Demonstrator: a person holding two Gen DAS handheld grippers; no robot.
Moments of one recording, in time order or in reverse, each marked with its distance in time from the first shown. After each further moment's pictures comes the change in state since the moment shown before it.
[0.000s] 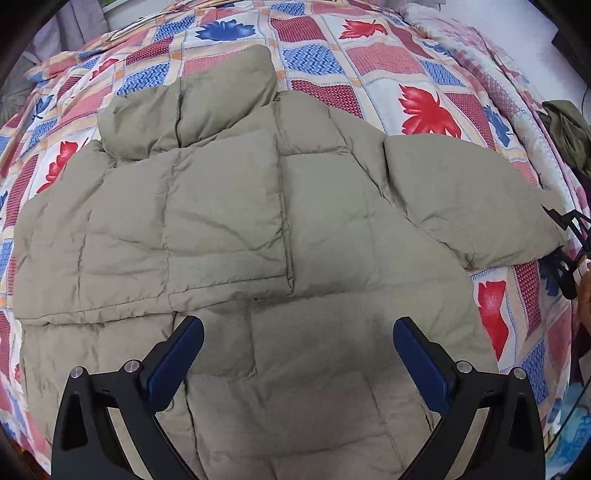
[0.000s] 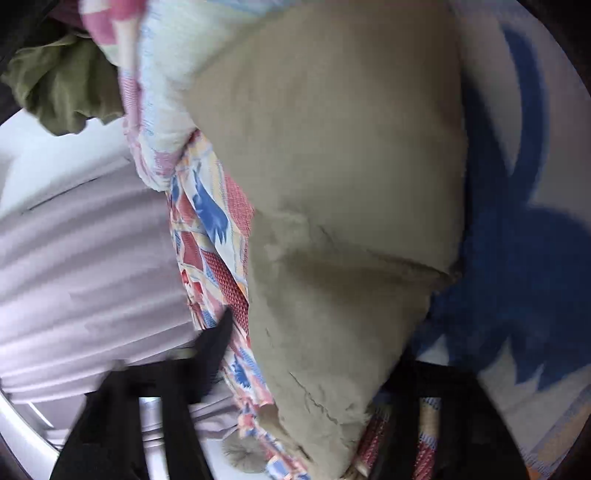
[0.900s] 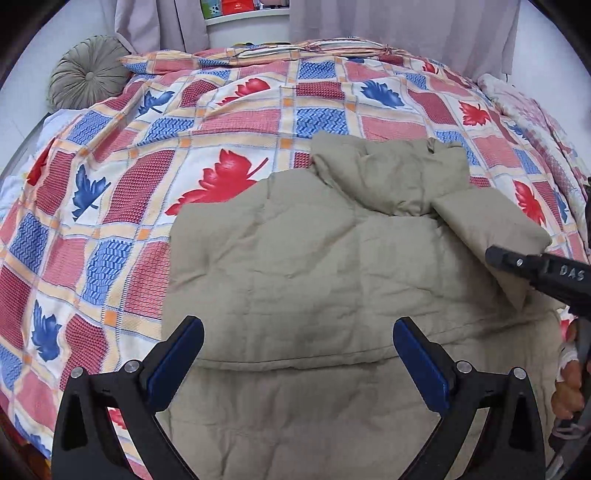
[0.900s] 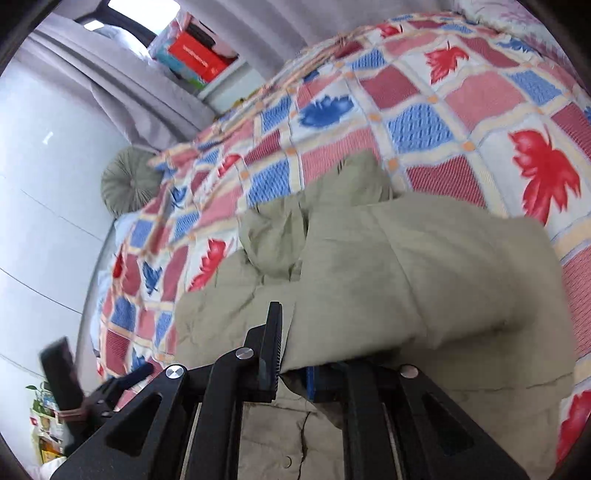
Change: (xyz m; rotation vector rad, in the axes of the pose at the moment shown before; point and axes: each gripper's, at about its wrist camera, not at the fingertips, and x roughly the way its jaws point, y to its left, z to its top) left arm -0.061 0.232 -0.009 -0.114 -0.186 0.160; right arm 0.171 0.088 -0.450 -1.247 0.468 -0.278
